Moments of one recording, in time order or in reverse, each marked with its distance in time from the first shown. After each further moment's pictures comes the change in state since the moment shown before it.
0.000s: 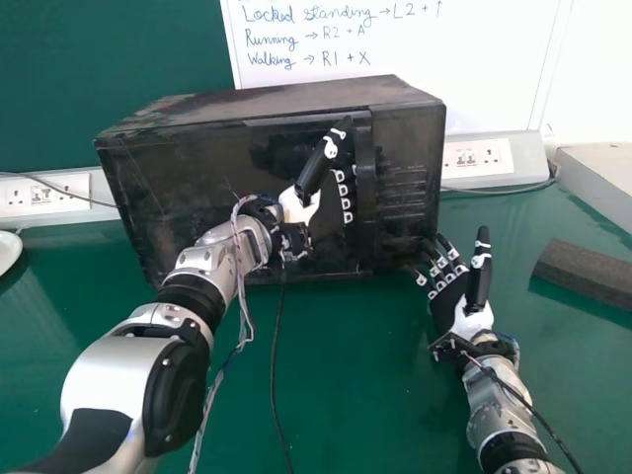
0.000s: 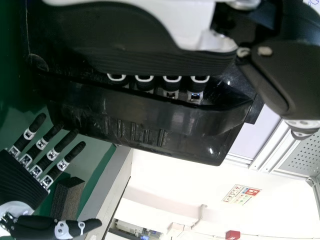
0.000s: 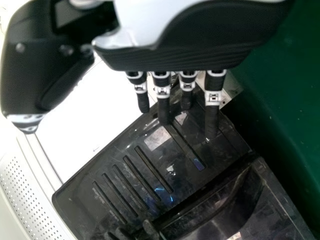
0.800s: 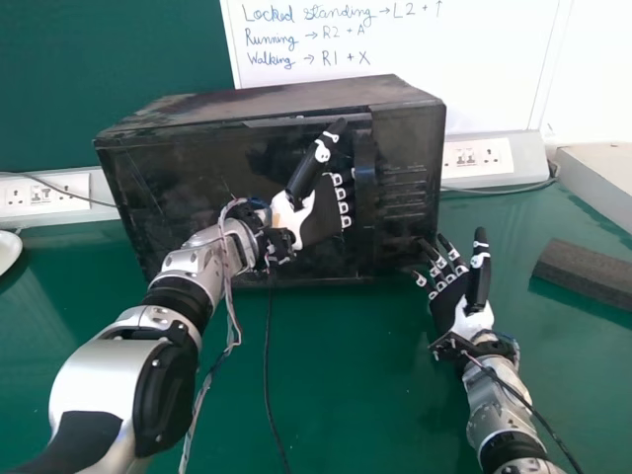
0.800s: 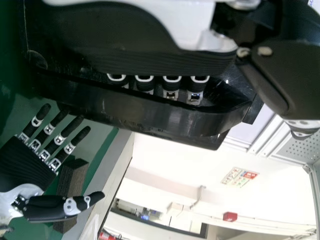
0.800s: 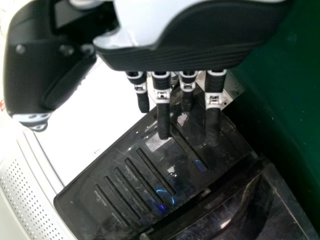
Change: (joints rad) left arm 0.038 0.042 0.000 -0.019 -0.024 0.002 -0.147; right arm -0.006 -0.001 -0.012 0.003 0.002 0.007 0.001
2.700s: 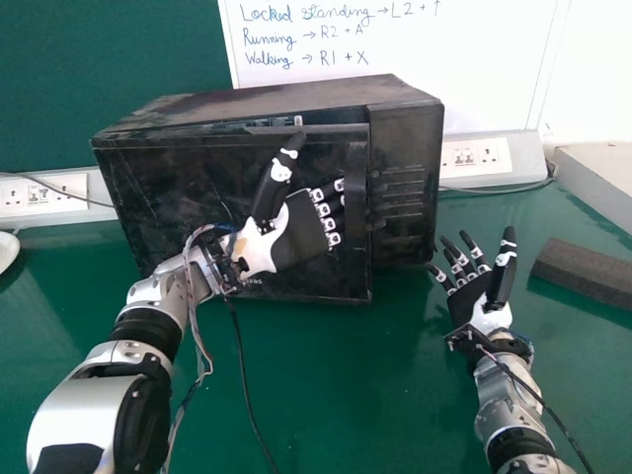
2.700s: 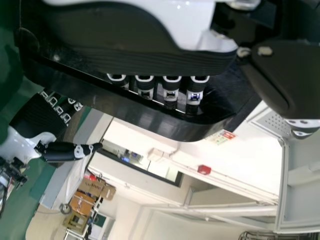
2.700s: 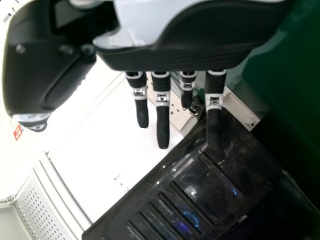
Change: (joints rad) left arm 0.173 0.079 -0.002 -0.156 -0.158 0.123 -0.389; right arm -0.016 -0.018 -0.072 0.000 0.048 0.007 -0.042
